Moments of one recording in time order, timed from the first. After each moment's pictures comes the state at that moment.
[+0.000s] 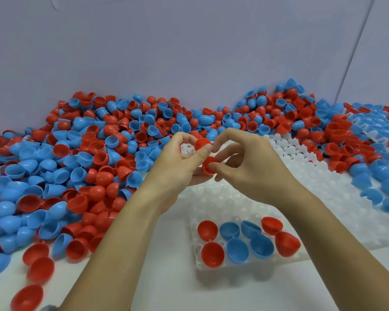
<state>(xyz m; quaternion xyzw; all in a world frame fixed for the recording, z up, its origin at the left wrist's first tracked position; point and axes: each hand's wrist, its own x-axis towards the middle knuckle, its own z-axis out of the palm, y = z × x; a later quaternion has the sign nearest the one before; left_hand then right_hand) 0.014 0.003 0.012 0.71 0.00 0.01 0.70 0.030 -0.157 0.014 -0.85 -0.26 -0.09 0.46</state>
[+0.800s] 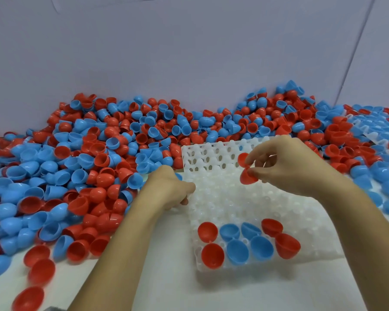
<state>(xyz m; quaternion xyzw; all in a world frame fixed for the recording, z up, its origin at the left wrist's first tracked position) 0.028 0.023 -0.013 0.92 0.18 -0.07 0.35 0.044 -0.207 0.025 -0.94 -0.16 -0.03 0.30</state>
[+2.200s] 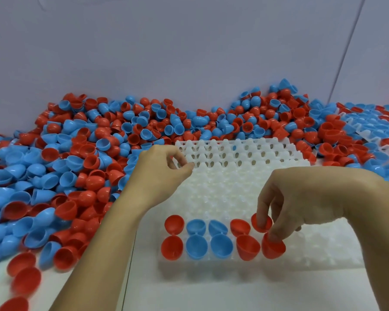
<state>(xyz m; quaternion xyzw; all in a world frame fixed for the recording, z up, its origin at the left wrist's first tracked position) 0.022 0.025 0.004 0.92 0.00 0.12 0.37 0.013 -0.216 0.051 -0.93 -0.15 0.33 0.11</state>
